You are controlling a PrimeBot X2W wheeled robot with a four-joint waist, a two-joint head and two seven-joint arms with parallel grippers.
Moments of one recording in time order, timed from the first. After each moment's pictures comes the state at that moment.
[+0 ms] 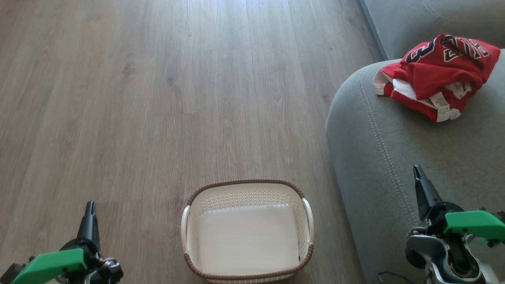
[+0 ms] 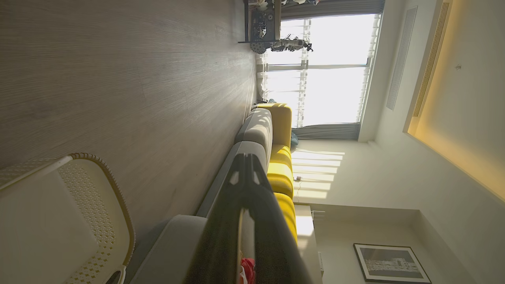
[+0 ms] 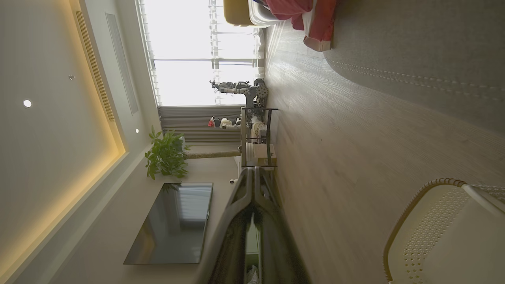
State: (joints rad) left arm -0.05 0.04 0.08 0.19 -1.61 -0.04 0.10; right arm -0.07 -0.08 -0.07 0.30 1.66 0.13 0.07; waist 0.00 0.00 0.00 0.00
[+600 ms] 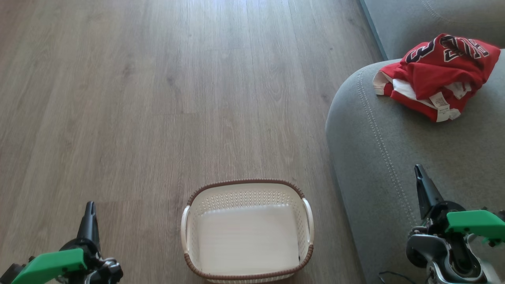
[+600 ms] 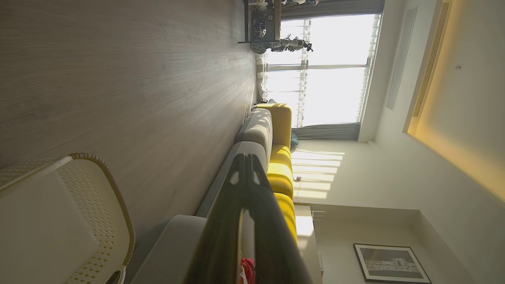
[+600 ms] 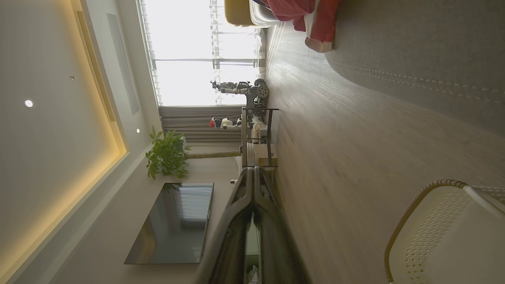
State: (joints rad) left arm -0.05 0.04 0.08 0.19 -1.61 -0.04 0.10; right arm -0.07 -0.10 -0.05 0.30 1.67 0.13 0.06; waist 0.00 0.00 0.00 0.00
